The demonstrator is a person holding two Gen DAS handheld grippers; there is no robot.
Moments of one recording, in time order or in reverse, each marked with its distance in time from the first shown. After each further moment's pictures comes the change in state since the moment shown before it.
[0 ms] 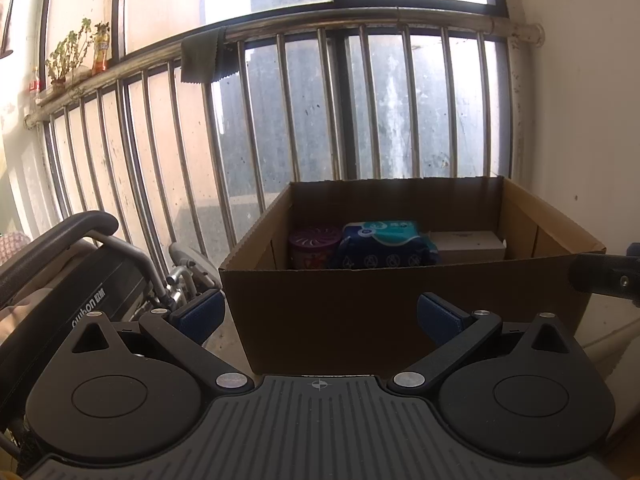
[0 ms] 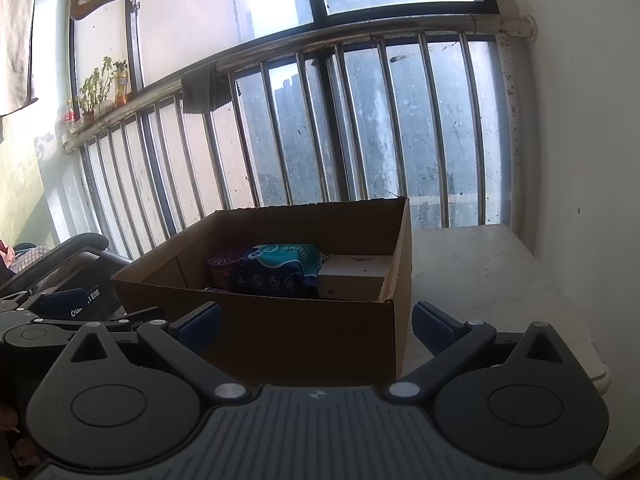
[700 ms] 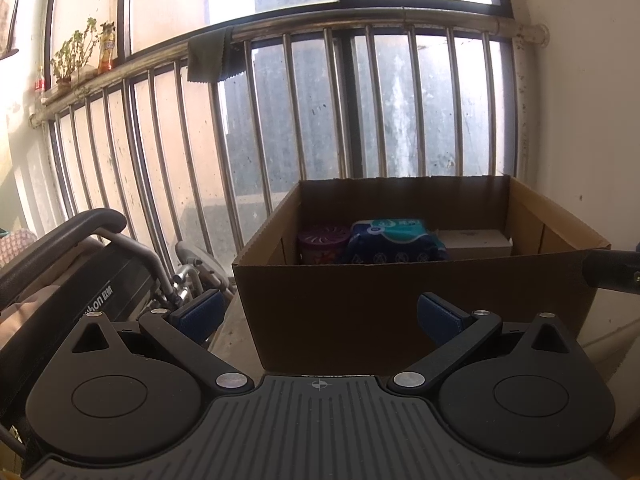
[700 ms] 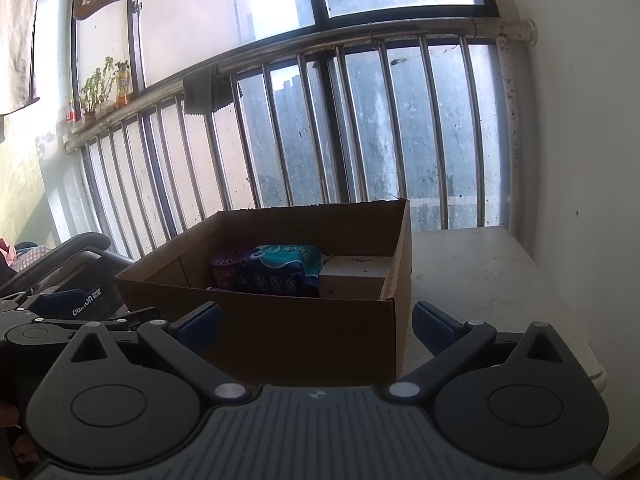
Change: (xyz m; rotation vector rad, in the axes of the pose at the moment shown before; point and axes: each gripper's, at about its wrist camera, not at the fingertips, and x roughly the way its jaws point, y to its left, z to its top) left arm -0.003 0.004 -0.003 0.002 -0.002 0.012; right arm -0.005 0.002 -0.001 -0.005 -0.004 -0.003
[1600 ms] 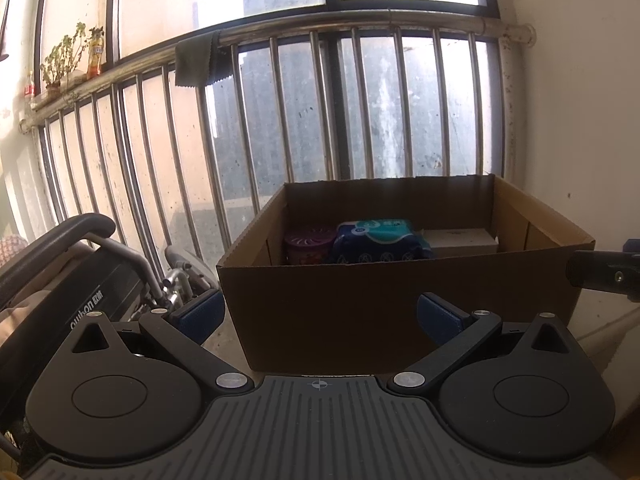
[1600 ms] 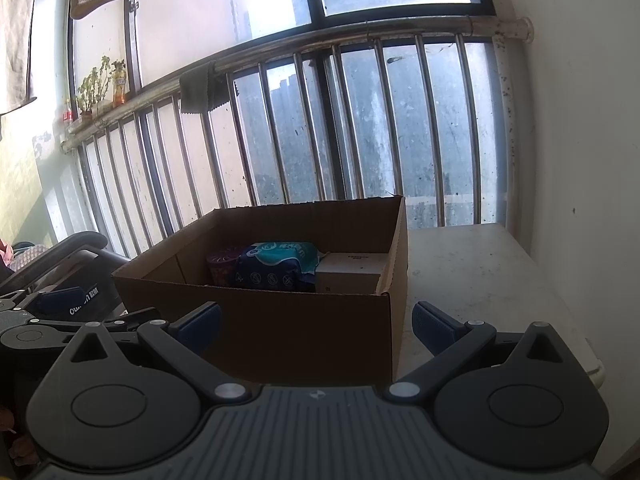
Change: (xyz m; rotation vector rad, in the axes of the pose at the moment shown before) left arm -0.002 -0.006 -0.002 0.018 -0.009 -0.032; right arm 0.002 -0.001 -0.002 0.004 0.001 -0.009
